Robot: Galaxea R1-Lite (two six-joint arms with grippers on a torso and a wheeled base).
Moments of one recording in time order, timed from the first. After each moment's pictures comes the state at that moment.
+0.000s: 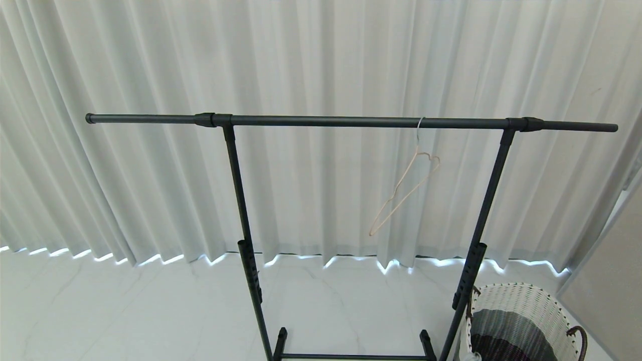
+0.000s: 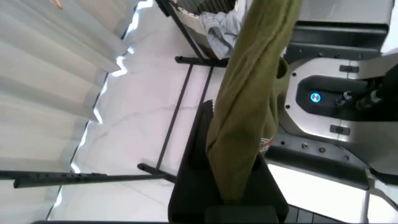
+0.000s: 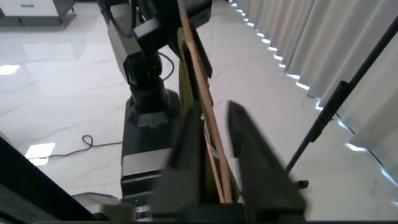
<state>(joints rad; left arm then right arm) -1.08 1.01 -0.53 0.13 -0.07 0.37 1.37 1.28 -0.35 -0.86 0.12 0.08</state>
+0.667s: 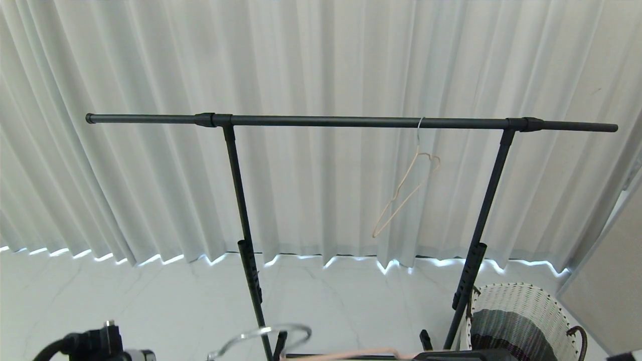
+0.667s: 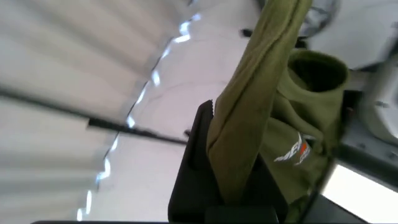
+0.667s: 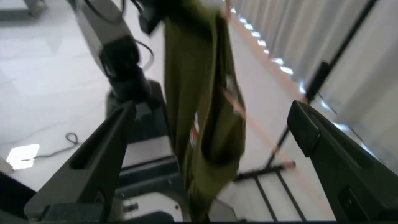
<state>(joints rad) -1.02 1.02 -0.52 0.12 0.26 0.36 1.34 1.29 -0.33 -0.82 0.05 0.09</state>
